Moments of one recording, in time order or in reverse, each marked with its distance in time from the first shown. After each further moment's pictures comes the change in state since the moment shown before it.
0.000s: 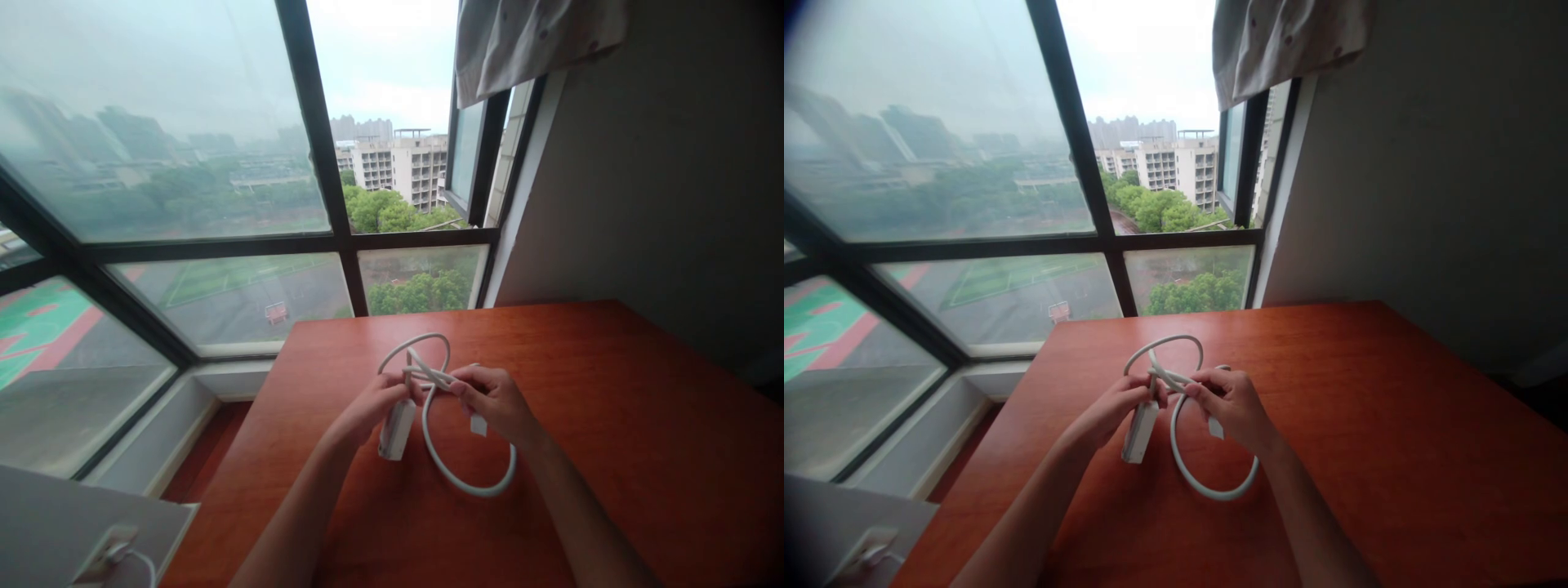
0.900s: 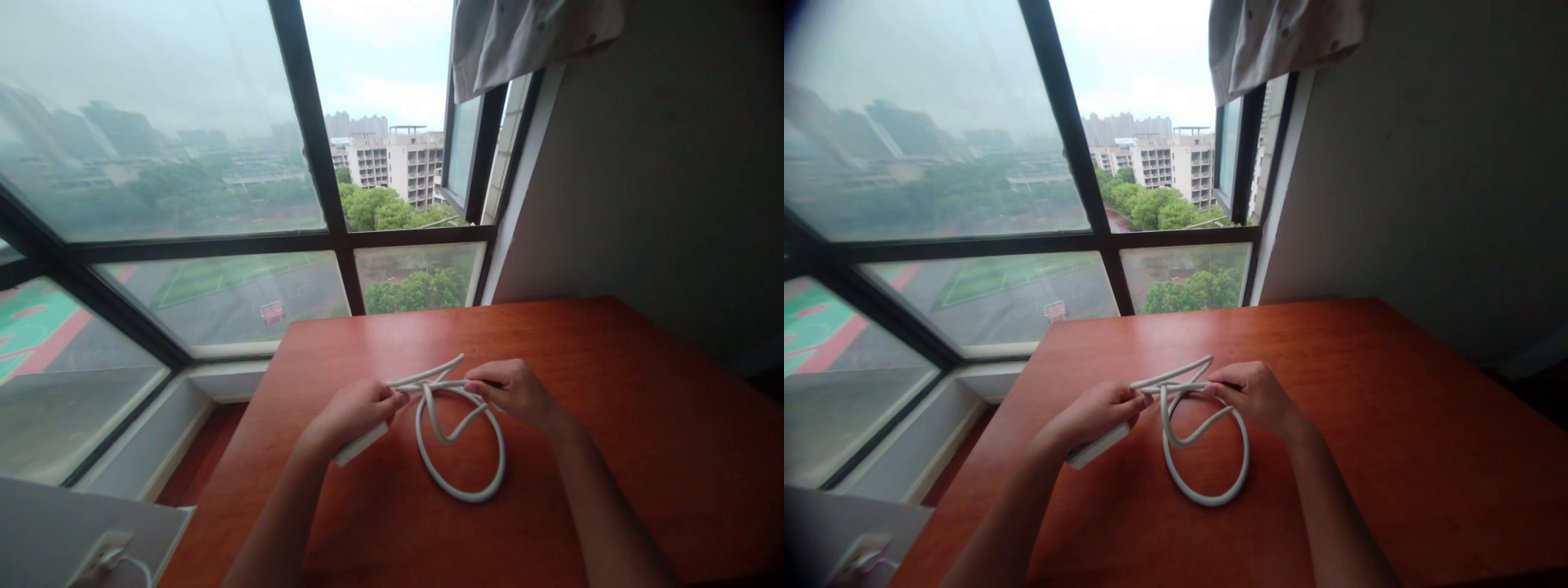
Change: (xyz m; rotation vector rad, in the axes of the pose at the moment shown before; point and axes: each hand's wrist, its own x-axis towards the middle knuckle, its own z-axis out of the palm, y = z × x) left_hand -0.016 0.009 -0.024 0.731 -0.011 -0.140; right_hand 0.004 0.001 -0.045 -0.394 -0.123 -0.177
